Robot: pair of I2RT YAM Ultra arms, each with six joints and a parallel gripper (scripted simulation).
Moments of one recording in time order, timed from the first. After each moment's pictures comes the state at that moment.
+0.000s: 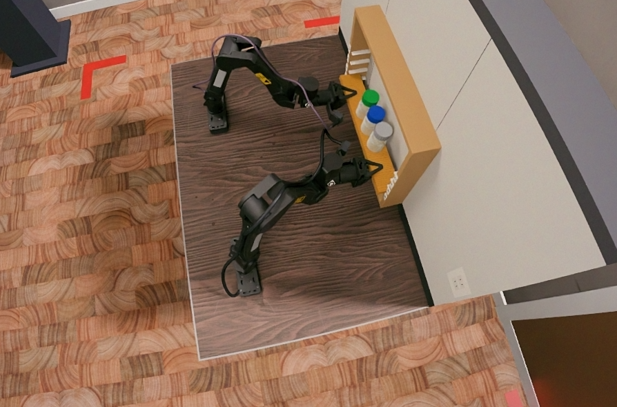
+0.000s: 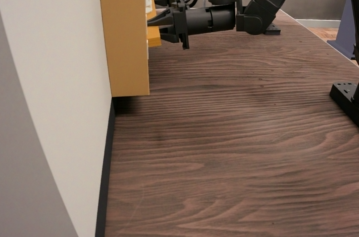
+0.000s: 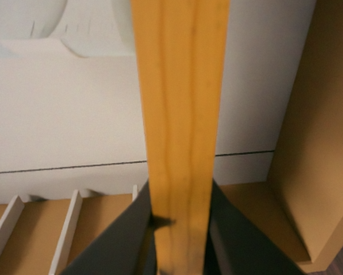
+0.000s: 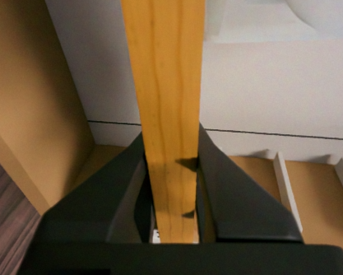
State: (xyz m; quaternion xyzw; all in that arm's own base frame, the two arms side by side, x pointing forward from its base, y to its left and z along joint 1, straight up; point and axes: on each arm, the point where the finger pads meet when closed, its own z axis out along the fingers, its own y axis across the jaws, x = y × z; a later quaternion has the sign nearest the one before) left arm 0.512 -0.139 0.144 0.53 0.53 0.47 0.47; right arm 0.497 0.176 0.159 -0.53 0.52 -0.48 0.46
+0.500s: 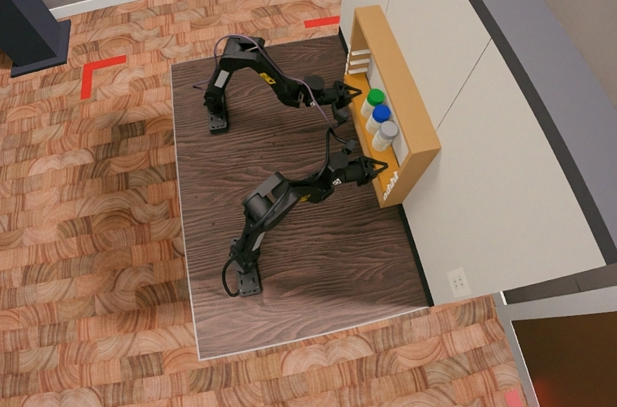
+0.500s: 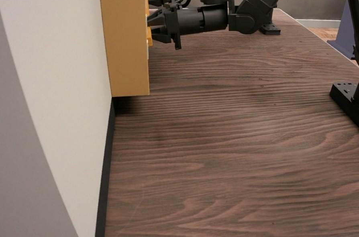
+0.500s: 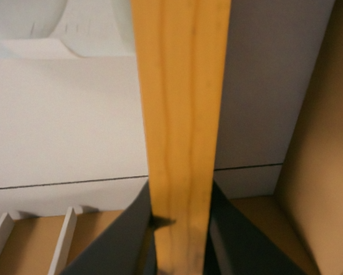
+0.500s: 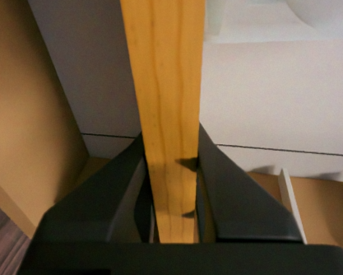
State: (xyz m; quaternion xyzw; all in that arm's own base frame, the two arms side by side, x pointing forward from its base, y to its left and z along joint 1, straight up) left arm 0.529 -0.139 0.144 0.53 0.53 0.47 0.46; right arm 0.515 0.176 0.159 -0.53 0.52 -0.47 0.46
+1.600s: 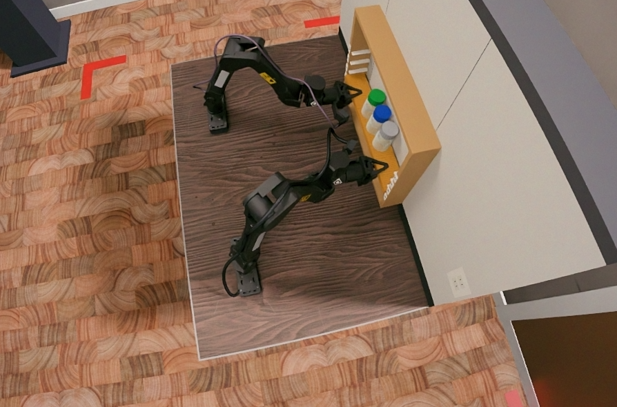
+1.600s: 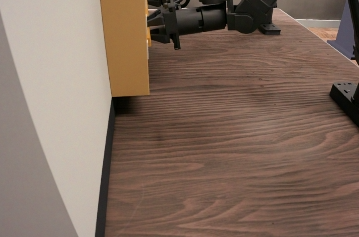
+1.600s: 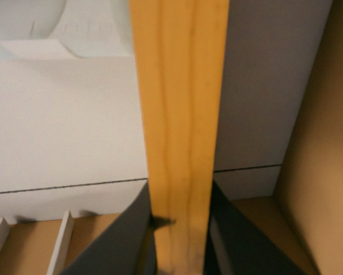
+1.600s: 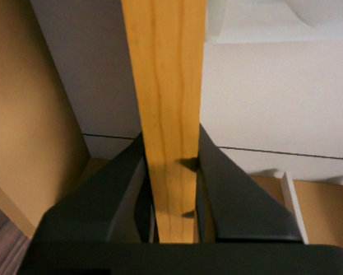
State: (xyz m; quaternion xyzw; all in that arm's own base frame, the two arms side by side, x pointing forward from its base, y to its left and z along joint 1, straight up) left arm 0.531 -0.139 0.142 0.53 0.53 0.47 0.46; right arm 0.517 0.176 0.157 -0.54 0.53 -0.47 0.46
